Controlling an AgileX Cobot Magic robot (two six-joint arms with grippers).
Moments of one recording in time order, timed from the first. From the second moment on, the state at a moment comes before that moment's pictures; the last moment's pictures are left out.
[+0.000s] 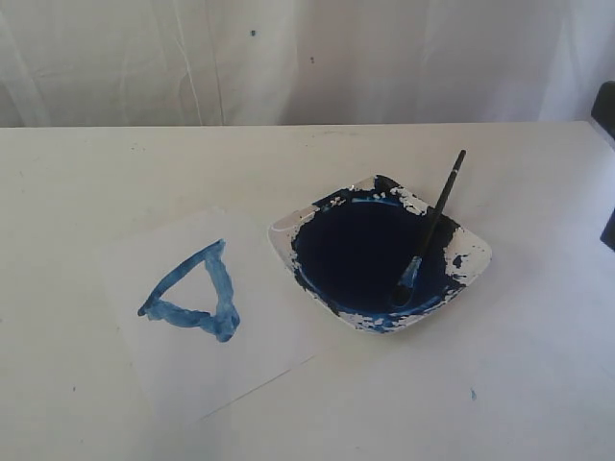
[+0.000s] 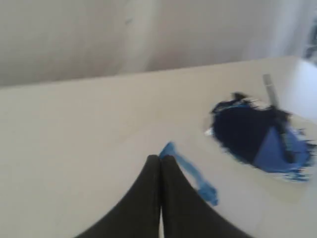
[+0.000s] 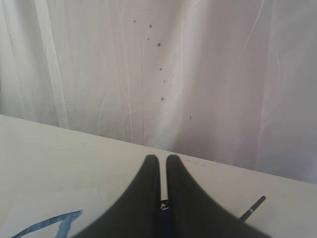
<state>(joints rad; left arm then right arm) 0.17 0.34 -0.62 -0.73 0.81 0.62 0.53 0.55 -0.48 -1.33 -0.05 1.30</state>
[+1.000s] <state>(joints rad) 0.09 0.00 0.00 -0.07 0.34 -0.01 0.53 0.55 -0.48 -1.33 -0.05 1.30</state>
